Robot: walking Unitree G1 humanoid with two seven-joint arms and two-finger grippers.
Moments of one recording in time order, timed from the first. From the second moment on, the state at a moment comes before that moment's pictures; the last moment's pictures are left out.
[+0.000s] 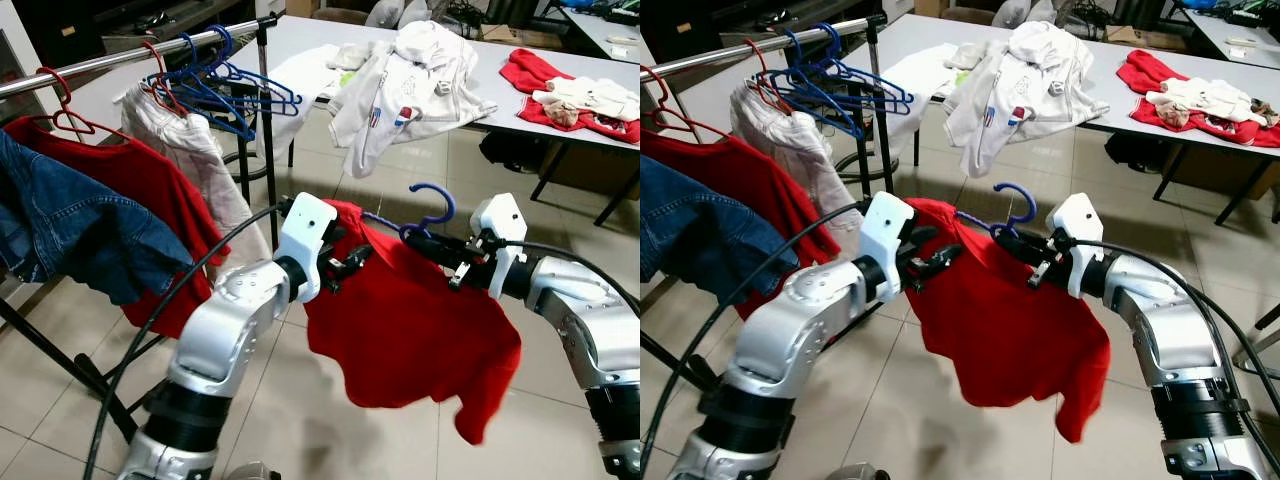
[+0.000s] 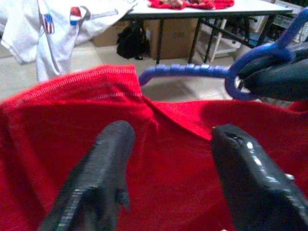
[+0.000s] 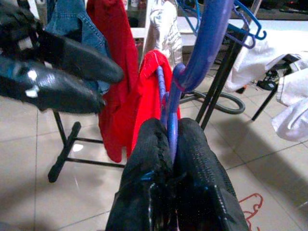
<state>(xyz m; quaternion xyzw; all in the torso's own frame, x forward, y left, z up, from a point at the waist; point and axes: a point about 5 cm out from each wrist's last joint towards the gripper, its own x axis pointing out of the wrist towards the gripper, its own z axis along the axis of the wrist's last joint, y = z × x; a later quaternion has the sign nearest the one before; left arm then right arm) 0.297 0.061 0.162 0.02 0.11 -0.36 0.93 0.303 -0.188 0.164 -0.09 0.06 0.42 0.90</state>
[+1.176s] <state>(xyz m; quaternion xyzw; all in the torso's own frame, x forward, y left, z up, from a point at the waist) 0.321 0.066 0.160 -0.02 0.13 -0.26 0.96 0.301 -0.168 0.163 -0.06 0.05 0.45 0.89</state>
